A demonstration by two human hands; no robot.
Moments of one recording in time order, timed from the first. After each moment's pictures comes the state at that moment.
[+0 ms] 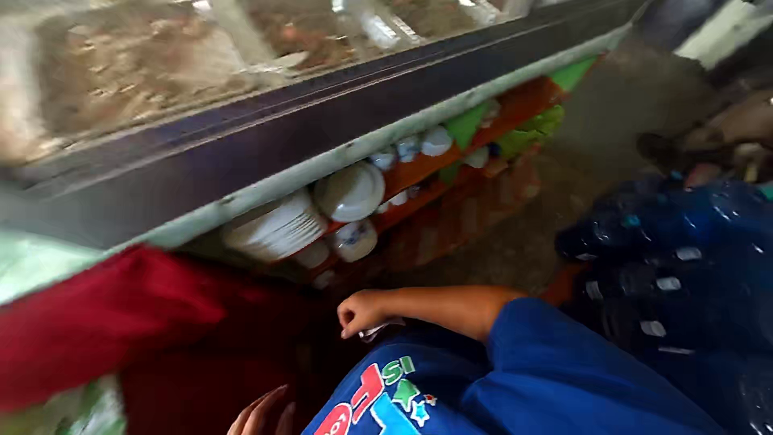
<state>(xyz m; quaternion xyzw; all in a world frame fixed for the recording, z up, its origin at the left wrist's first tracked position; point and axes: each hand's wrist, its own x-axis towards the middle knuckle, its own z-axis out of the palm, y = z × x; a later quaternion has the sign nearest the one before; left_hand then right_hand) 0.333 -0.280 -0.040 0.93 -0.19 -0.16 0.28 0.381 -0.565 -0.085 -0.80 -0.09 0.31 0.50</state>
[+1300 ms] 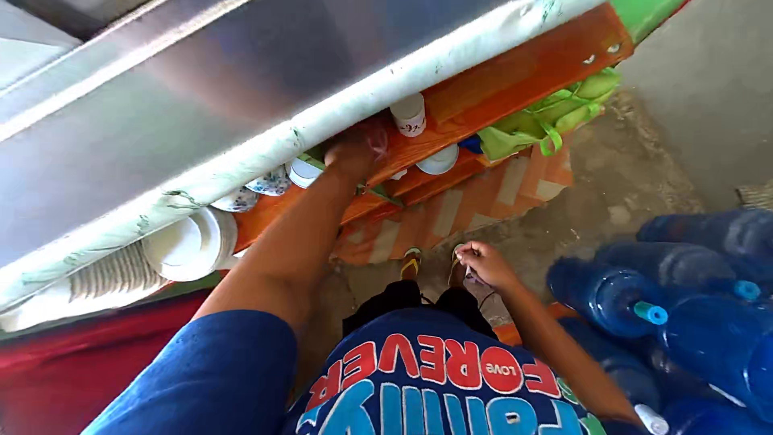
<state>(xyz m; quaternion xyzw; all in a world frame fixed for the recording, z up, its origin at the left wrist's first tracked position) 0.585 -1.223 -0.158 0.94 -0.24 -0.23 -0.07 0.272 -1.354 -0.214 -0.64 0.33 0.21 0.67</state>
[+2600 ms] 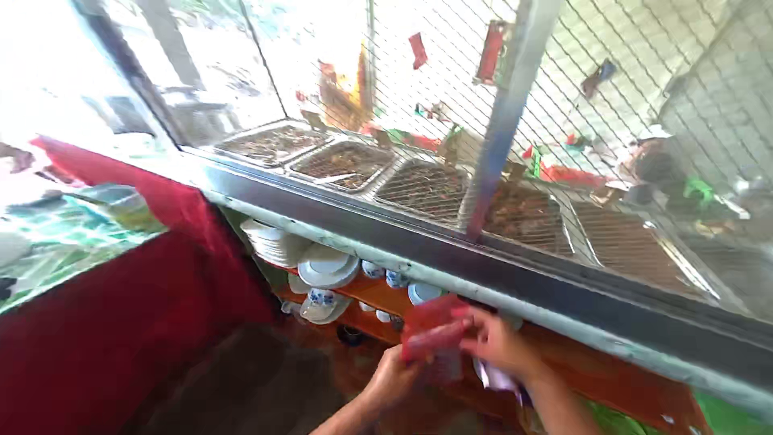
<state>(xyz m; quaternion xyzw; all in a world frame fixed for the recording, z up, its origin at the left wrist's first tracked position) 0.373 -1.068 -0.064 0.78 -0.07 0.04 0.62 0.443 -1.290 0.024 -0.82 -0.25 0.11 0.50</state>
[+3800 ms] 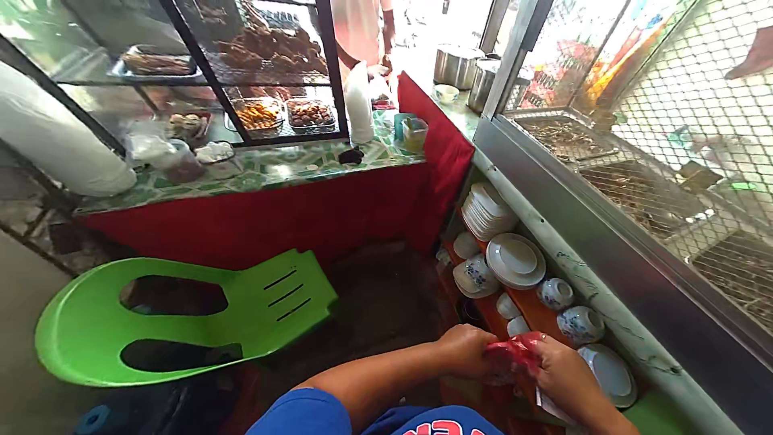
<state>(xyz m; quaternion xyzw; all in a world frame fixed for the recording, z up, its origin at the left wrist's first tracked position) 0.283 -0.817 -0.063 0.89 0.01 -0.03 0.46 0.416 -0.982 0.005 -0.84 -0.52 0.16 0.05</state>
